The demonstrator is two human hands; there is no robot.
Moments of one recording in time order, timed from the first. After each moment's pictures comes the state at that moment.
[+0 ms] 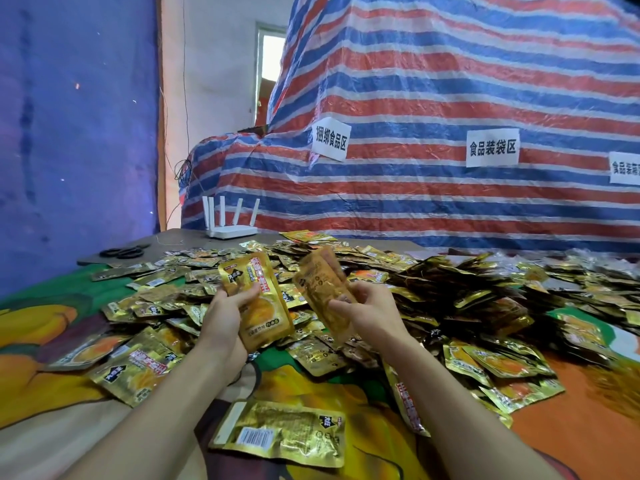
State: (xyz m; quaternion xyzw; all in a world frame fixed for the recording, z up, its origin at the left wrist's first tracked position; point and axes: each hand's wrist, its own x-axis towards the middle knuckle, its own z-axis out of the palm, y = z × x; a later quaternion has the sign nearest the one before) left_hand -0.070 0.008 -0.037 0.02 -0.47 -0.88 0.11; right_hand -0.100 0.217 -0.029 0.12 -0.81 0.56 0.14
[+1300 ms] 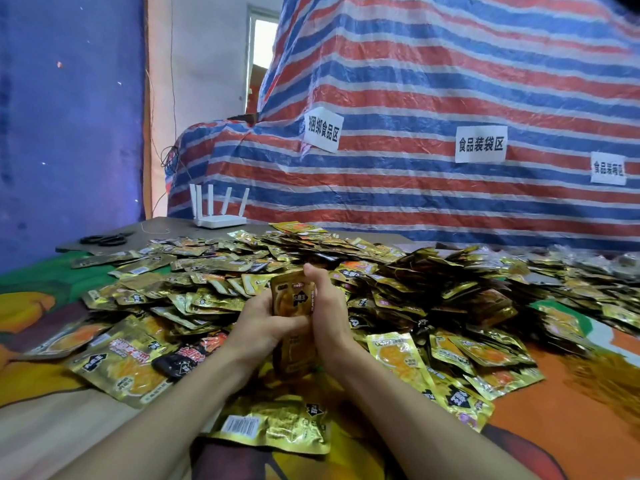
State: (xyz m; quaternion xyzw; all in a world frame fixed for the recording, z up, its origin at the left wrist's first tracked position) left_hand -0.053 0.049 -0.052 -0.15 -0.66 -0.73 0.09; right_hand -0.076 0.157 -0.039 0.13 -0.64 0.75 0.08
